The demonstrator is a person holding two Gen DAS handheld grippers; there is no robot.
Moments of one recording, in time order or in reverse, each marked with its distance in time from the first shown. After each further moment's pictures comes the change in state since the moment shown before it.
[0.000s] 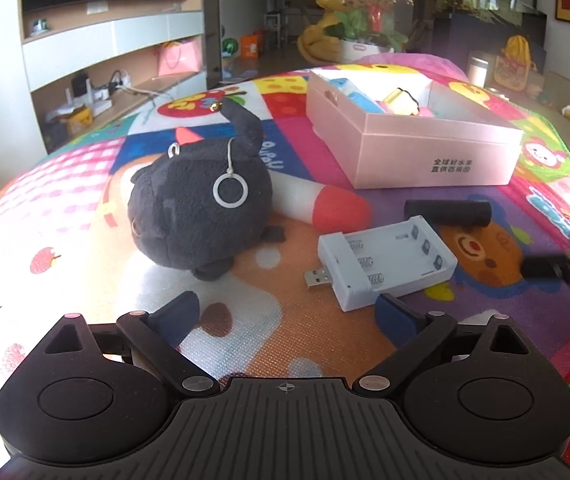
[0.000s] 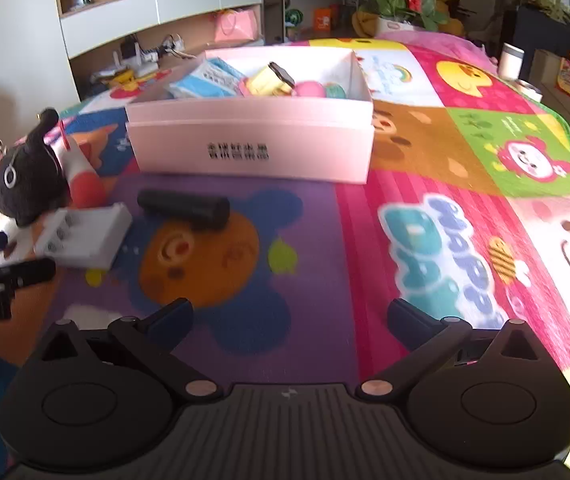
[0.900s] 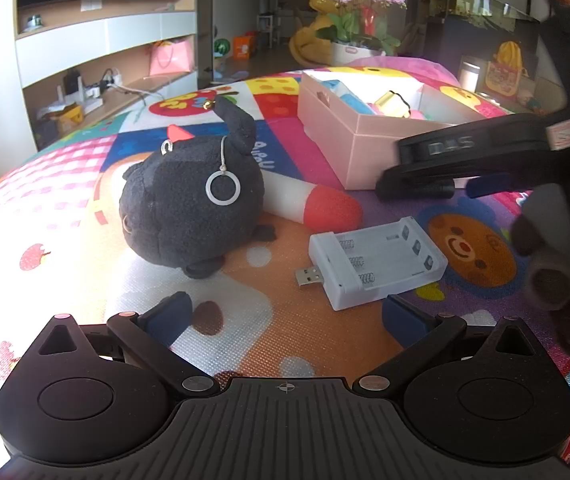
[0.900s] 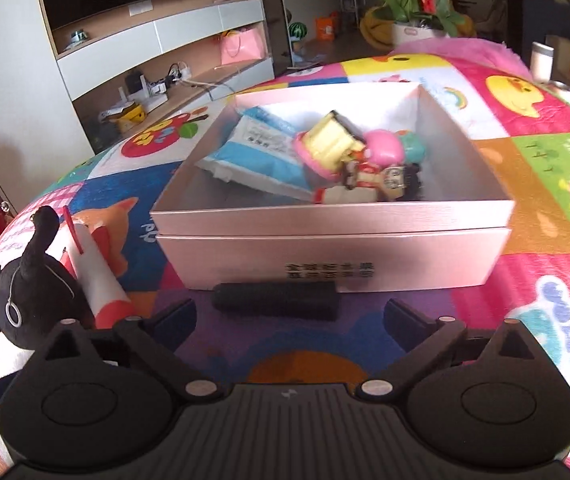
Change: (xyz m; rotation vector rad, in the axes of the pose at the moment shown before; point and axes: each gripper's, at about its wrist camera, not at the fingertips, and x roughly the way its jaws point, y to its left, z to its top) left arm 0.002 0.002 0.000 -0.015 -0.006 -0.035; right arm 0.060 0.053 0.073 0.096 -0.024 0.071
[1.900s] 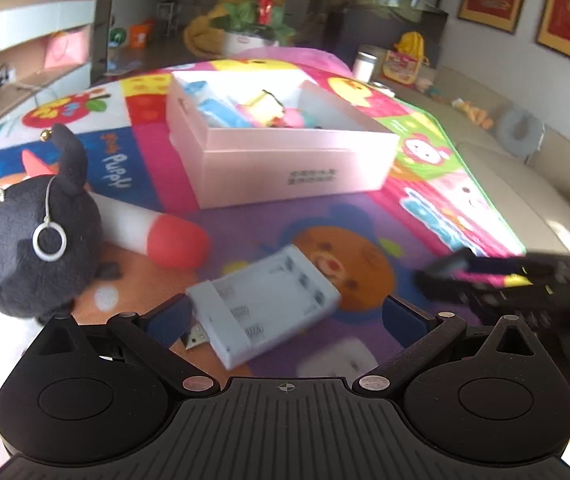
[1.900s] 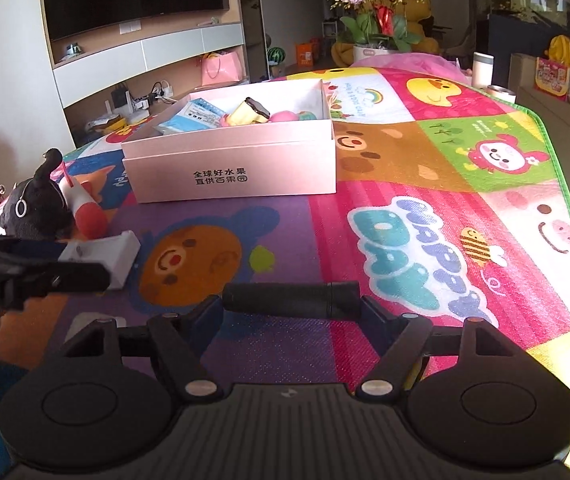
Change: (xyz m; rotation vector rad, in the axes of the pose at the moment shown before) left arm 0.009 -0.039 0.021 0.082 0.037 -0.323; right arm -0.093 -0.072 -0.093 -0.003 -0.093 -0.071
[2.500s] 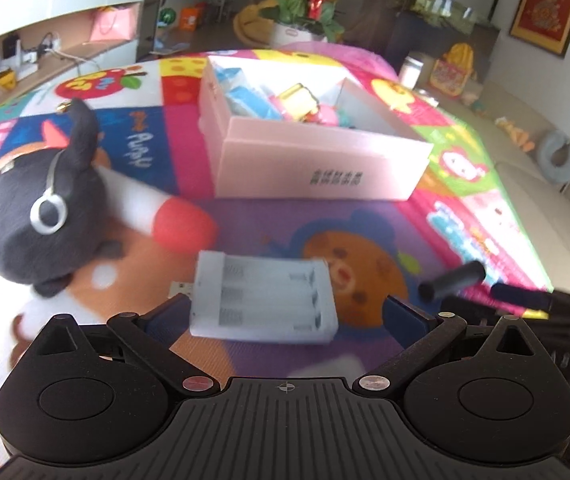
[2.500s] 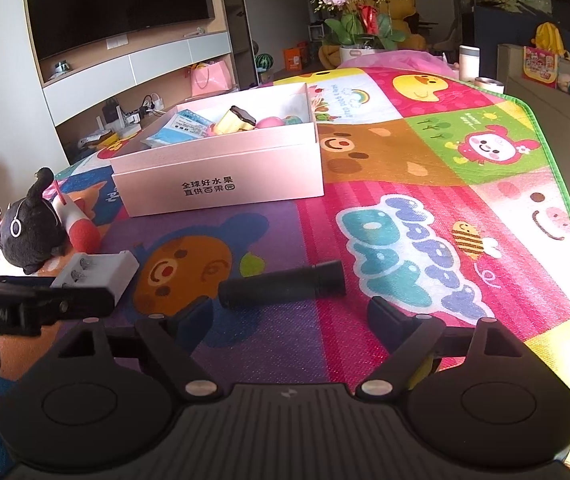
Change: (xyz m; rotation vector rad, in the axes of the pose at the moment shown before) left arm 0.016 -0.004 0.011 -0.144 0.014 0.071; right arm -0.002 -0.008 -0.002 0.060 -0.024 -0.005
